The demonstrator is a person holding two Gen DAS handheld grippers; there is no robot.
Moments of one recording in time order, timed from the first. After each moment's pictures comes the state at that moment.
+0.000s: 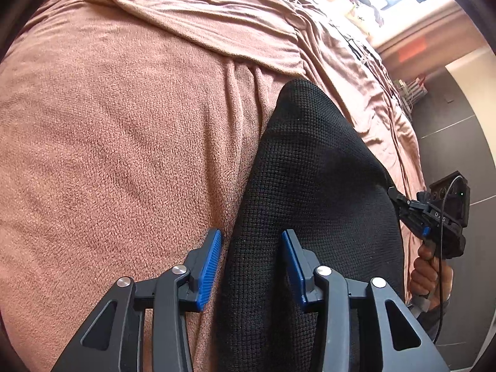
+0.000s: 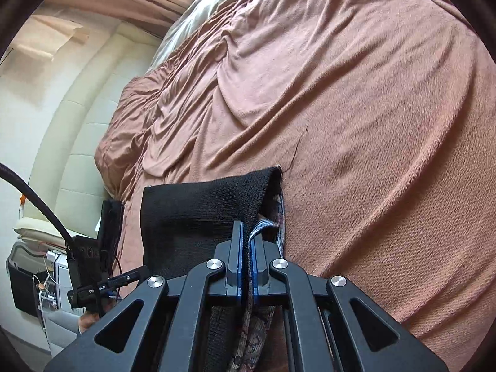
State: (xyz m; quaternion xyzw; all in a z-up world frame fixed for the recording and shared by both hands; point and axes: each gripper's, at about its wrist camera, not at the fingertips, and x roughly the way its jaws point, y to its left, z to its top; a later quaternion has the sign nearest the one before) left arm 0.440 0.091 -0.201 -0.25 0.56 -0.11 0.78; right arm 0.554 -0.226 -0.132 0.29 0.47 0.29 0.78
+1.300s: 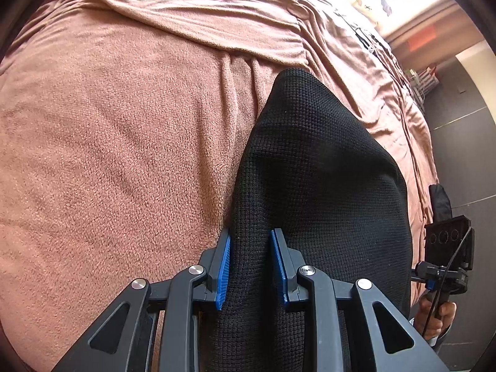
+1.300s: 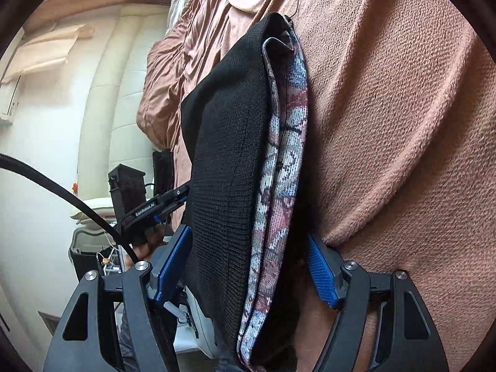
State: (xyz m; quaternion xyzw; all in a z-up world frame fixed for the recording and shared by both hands) left arm 0.458 0.072 -0.197 -0.22 0.58 -0.09 0.78; right arm 0.530 -0.244 -0.176 0.38 0.54 0.39 0.64
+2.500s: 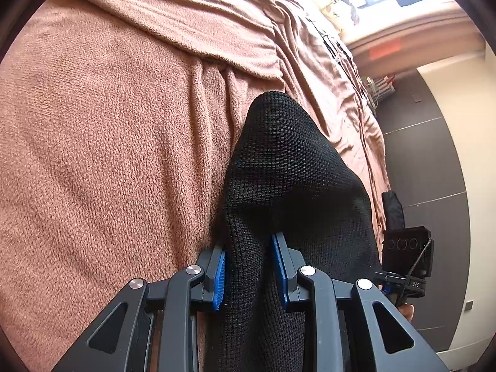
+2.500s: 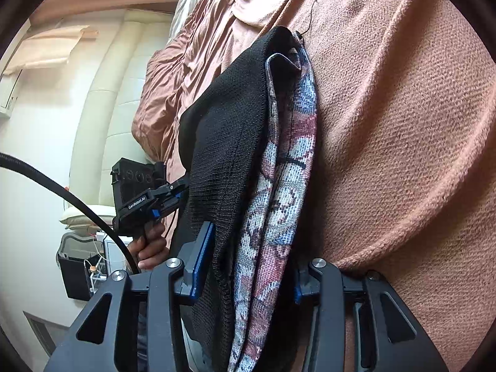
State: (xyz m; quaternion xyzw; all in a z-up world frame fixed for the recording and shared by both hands) left arm 0.490 0.097 -0.220 -0.30 0.55 -0.21 0.75; right arm 0.532 -0.215 -0.173 0.35 0.52 0.38 0.68
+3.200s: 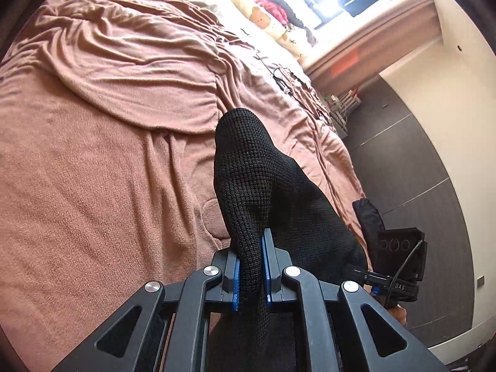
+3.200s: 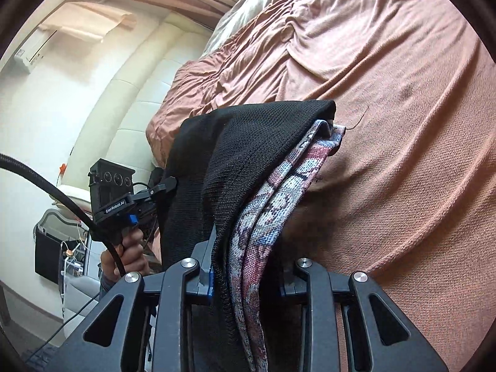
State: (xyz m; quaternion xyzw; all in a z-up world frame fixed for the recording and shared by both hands) left arm 0.444 0.096 -0.124 -0.28 0.45 -0.24 0.81; right arm 0.465 -0.200 -0.109 0.29 0.42 0.39 0.76
